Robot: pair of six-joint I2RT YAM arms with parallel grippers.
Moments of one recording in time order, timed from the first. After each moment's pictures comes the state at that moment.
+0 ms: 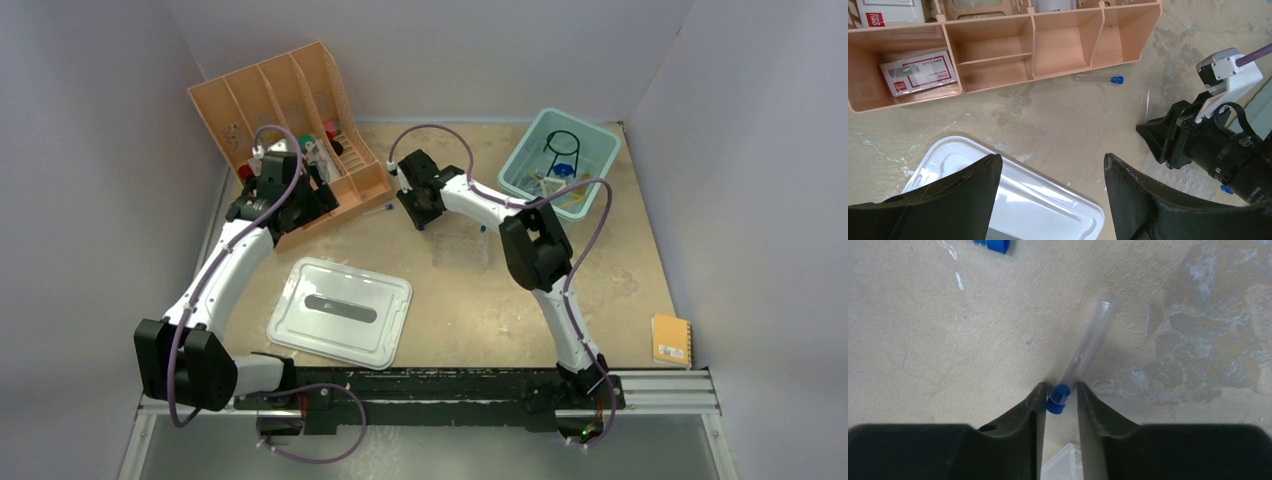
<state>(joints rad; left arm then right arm) -0.18 1.28 1.11 -0.58 -0.11 -0.62 0.67 2.30 1.89 -0.65 0.06 0.05</state>
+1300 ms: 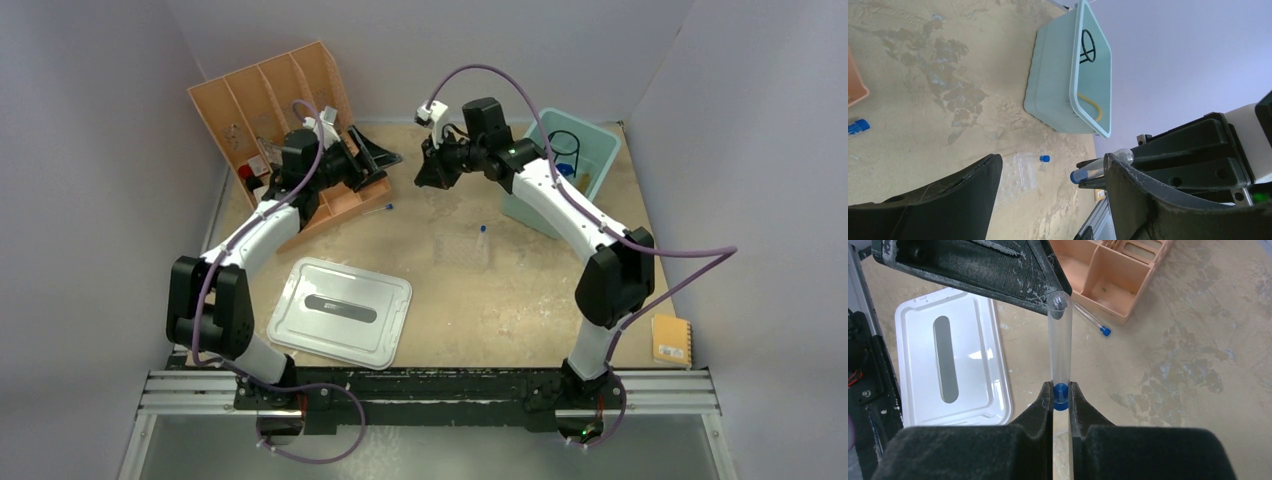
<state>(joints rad) -0.22 1.55 1.11 0.18 0.57 -0.95 0.53 1.80 1.71 -0.51 -0.54 -0.17</state>
